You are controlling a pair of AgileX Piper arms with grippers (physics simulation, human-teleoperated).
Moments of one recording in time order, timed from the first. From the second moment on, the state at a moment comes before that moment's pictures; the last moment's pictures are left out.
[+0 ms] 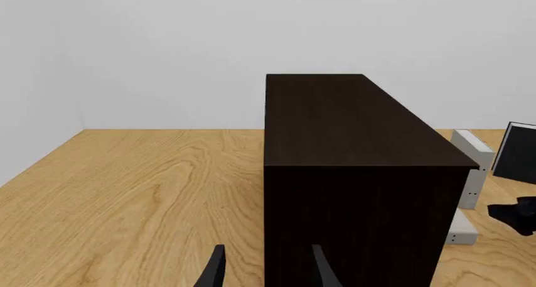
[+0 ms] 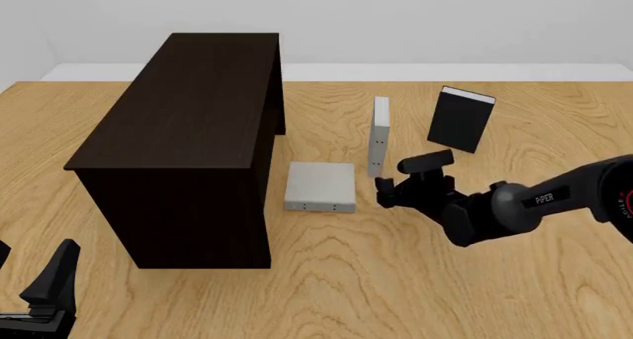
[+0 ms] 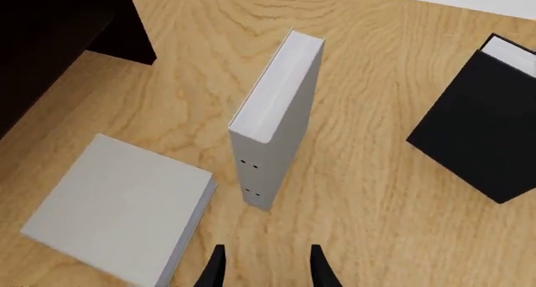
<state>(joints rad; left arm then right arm) 0.00 0.01 0.00 0.00 0.00 0.30 1.97 -0.82 -0.57 0.00</state>
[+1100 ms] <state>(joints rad) 0.00 0.01 0.00 0.00 0.00 0.37 2.02 -0.91 -0.54 -0.03</state>
